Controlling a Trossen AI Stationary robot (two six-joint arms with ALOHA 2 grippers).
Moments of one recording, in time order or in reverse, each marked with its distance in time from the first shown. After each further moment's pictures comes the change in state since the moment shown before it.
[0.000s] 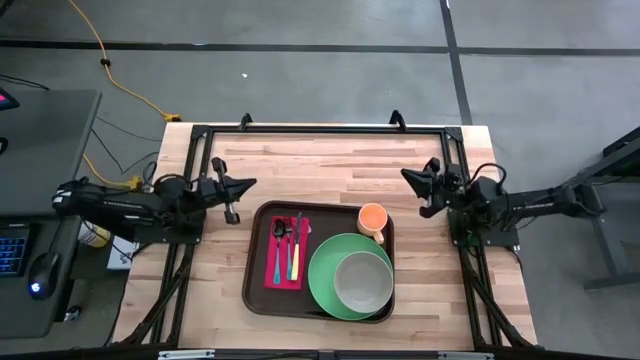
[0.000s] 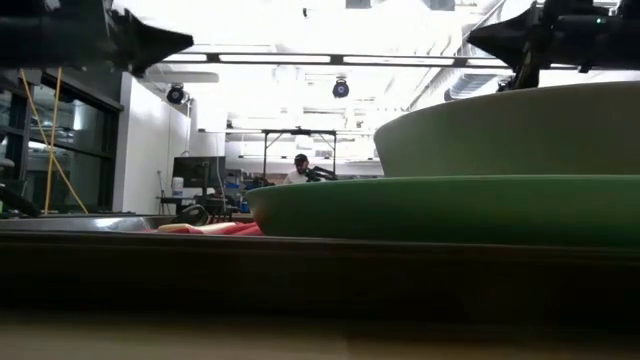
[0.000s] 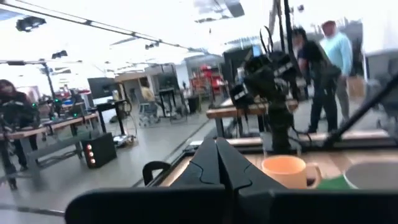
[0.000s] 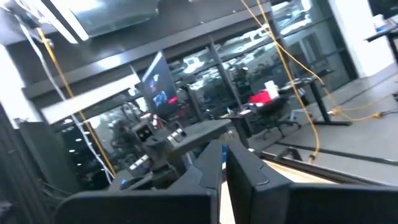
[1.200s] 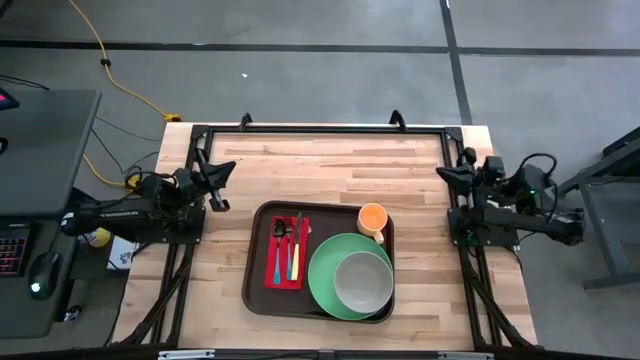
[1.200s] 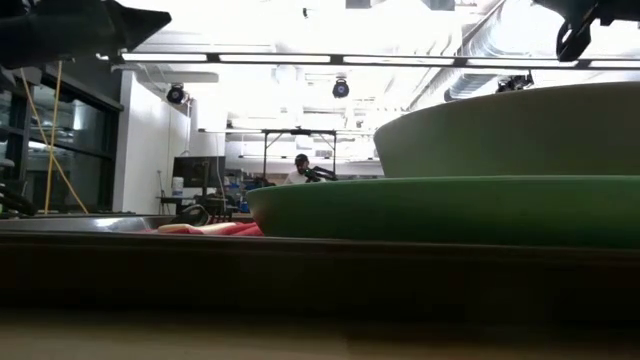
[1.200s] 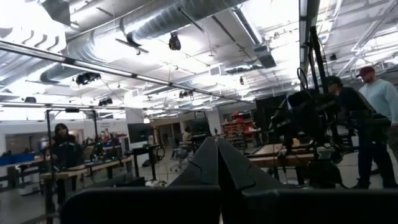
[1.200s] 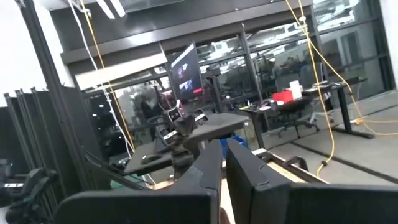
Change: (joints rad) left arm 0.174 -0.244 -0.044 0.044 0.082 0.041; right arm -0.178 -0.496 0.287 -0.860 -0.330 -0.056
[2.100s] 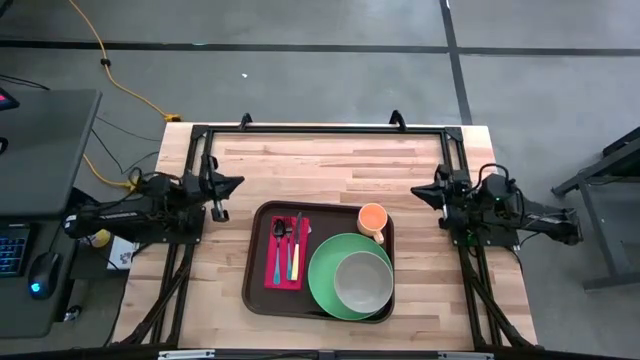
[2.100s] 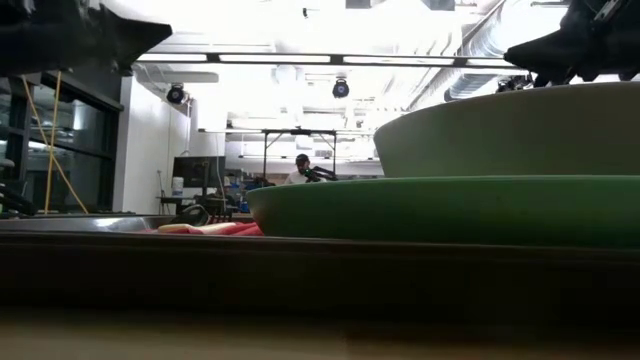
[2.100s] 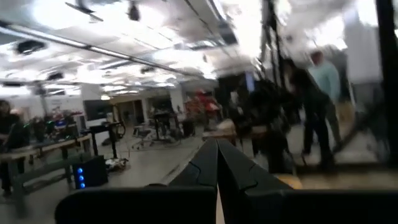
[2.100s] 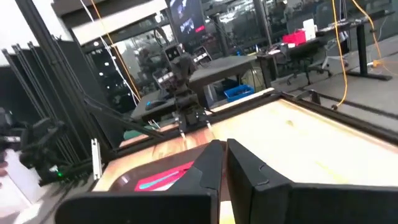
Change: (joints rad) left arm 0.000 -0.082 0.001 -0.226 0.133 -0.104; right arm 0.000 0.000 -0.204 0.012 -0.083 0.065
